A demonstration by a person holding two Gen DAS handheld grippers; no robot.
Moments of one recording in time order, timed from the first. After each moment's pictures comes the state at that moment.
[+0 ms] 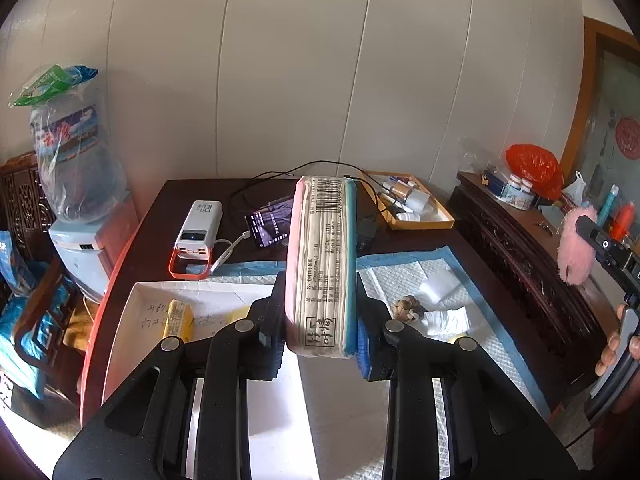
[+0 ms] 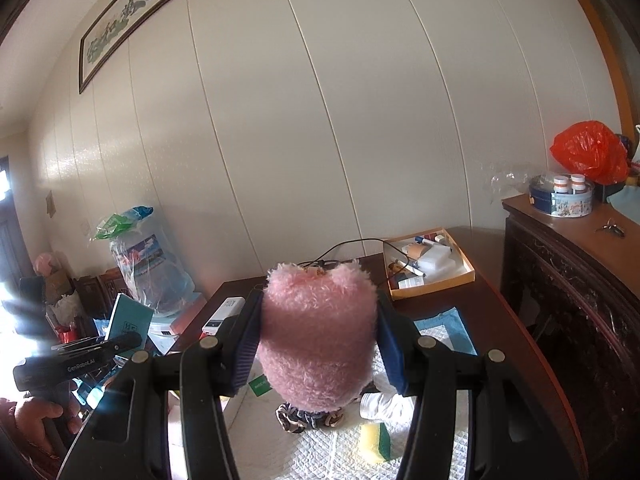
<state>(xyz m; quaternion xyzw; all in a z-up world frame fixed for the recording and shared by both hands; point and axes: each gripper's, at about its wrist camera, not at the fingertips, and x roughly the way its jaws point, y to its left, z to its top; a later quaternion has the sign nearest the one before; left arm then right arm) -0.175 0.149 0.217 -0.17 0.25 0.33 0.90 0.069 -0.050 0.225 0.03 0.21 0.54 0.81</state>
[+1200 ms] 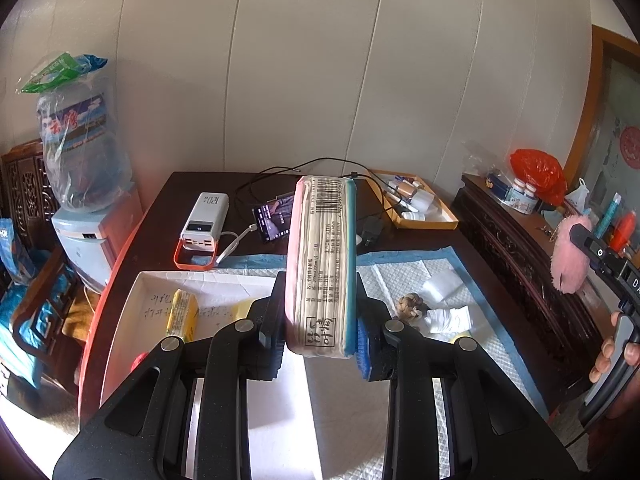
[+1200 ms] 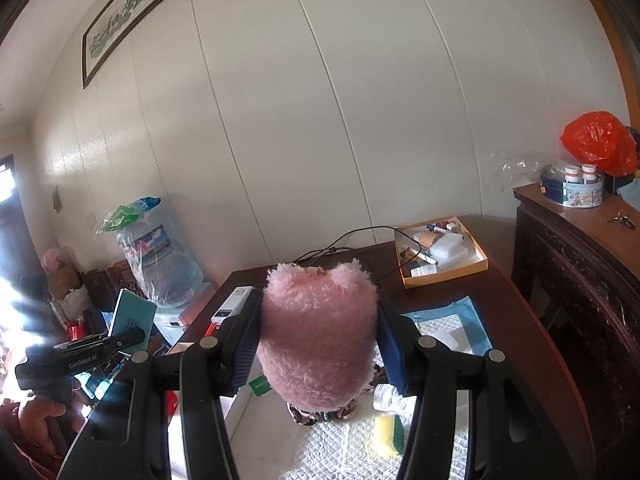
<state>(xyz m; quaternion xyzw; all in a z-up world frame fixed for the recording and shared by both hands) -0.186 0.150 0.212 -0.18 0.25 0.34 0.89 0.058 -0.040 0.219 0.02 0.23 0.56 0.80</state>
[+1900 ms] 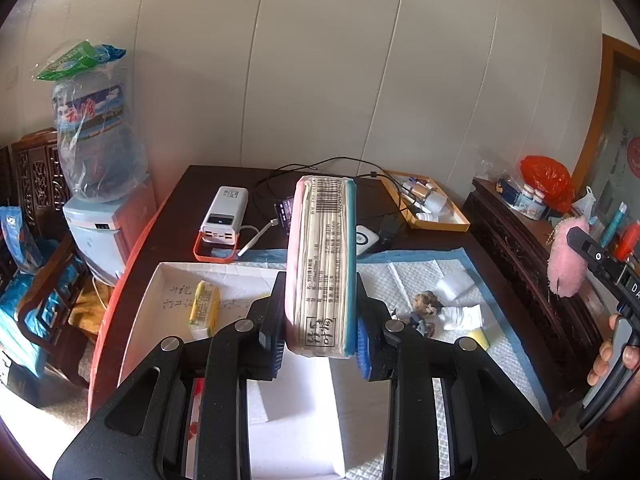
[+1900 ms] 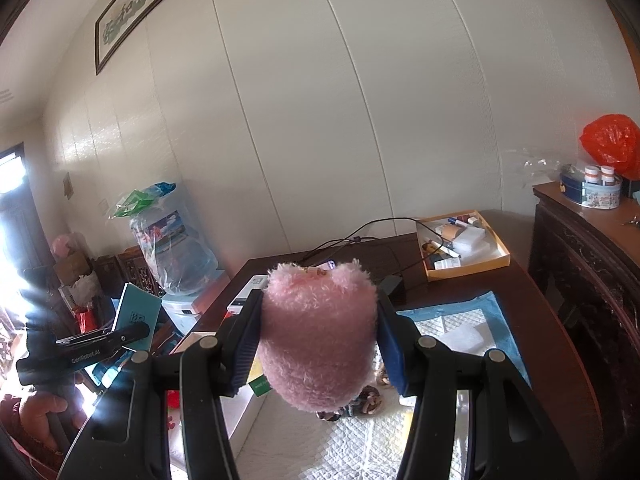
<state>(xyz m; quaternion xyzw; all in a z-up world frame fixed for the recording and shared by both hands) -0.212 0.157 0.209 -0.20 0.24 0.35 0.88 0.036 -0.020 0.220 0.01 0.24 0.58 0.78</state>
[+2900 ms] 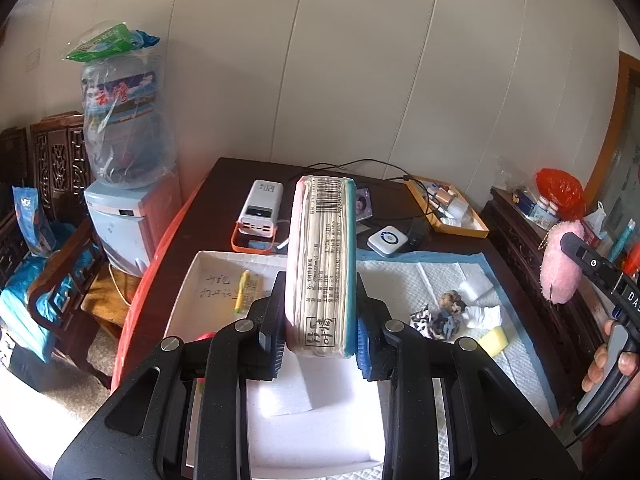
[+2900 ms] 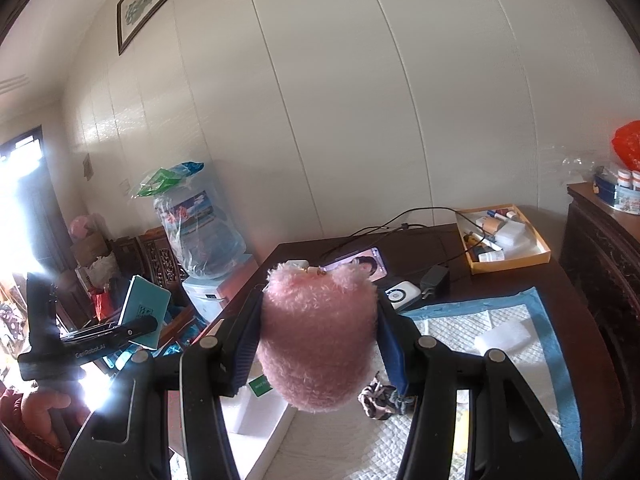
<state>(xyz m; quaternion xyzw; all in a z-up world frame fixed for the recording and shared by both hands) -0.264 0.178 0.203 -0.22 0.24 0.38 0.87 -0.003 0.022 0.212 -0.01 0.25 0.62 0.75</state>
